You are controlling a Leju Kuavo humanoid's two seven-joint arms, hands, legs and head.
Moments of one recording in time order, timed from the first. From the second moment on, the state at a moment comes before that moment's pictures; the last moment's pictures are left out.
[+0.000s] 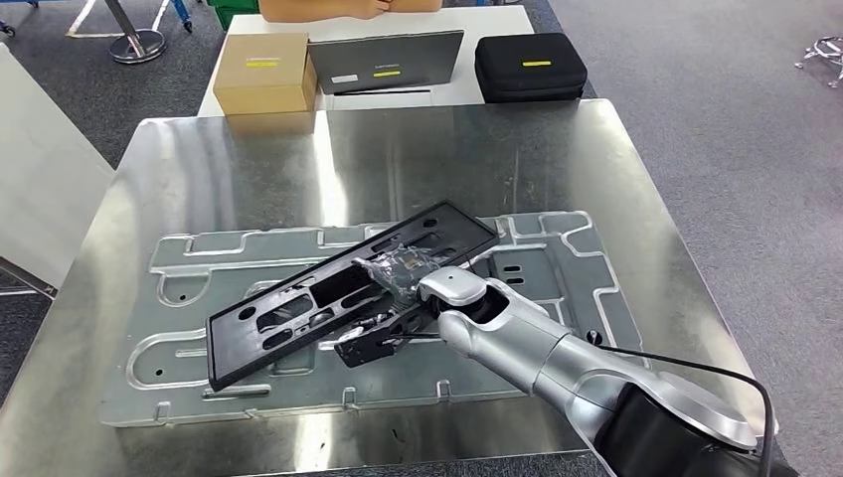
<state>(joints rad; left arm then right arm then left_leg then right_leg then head) 0.04 0.19 -0.12 -0.09 0.30 -0.52 0.10 -0.94 0.08 1.10 -0.50 0.73 0.20 -0.05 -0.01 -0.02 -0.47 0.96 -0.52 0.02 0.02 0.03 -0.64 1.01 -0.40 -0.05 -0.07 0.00</state>
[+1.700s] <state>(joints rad) 0.04 0.18 -0.12 -0.08 0.25 -0.49 0.04 -0.90 0.04 0.95 -0.92 0.99 -0.03 0.10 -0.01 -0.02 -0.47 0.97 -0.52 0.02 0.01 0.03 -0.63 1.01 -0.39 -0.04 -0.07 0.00</state>
